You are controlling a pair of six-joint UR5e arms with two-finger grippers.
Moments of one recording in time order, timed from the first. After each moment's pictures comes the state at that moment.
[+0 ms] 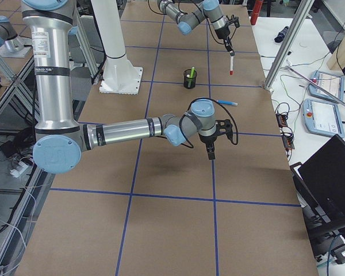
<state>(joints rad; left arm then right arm) -0.72 -2.54 -1.30 -2.10 -1.45 -1.11 1.22 -1.54 1.68 -1.08 2.16 0.57</state>
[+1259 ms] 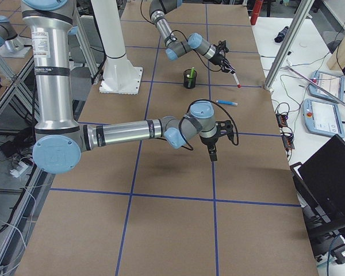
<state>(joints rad) -0.53 -2.72 -0.93 -2.23 -1.08 -1.11 1.22 -1.54 1.66 -1.04 2.13 0.57</state>
